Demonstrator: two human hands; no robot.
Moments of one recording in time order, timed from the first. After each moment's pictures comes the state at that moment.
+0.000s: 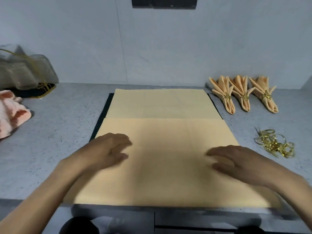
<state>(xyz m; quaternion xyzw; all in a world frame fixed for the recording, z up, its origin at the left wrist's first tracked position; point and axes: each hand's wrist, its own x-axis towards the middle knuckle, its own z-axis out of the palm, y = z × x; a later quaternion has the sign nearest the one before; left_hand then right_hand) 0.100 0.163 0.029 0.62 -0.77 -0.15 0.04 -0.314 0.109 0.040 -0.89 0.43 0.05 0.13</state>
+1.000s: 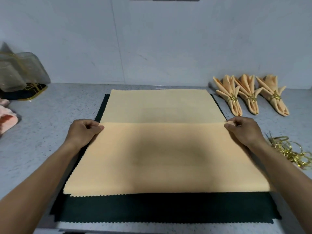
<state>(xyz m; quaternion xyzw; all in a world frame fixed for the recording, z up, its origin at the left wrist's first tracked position) 0.172 0.064 -0.017 0.77 -0.43 -0.22 0.42 -0.321 -0.043 -0.014 -0.64 0.67 -0.31 0.20</state>
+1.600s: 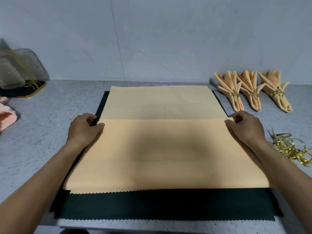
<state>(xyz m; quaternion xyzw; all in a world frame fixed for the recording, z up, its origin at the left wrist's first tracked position) 0.144 0.079 0.005 0.82 -0.43 -0.13 0.35 -0.311 -0.039 -0.011 -0.64 0.71 -0.27 0.09</state>
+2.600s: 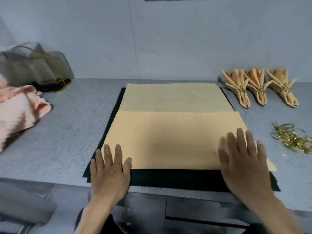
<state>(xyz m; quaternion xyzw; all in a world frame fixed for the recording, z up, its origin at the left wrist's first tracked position) 0.048 0.239 -0.039 0.86 -0.50 -0.07 0.06 -0.255 0.155 -0.014 -0.75 0.65 -0.11 -0.06</state>
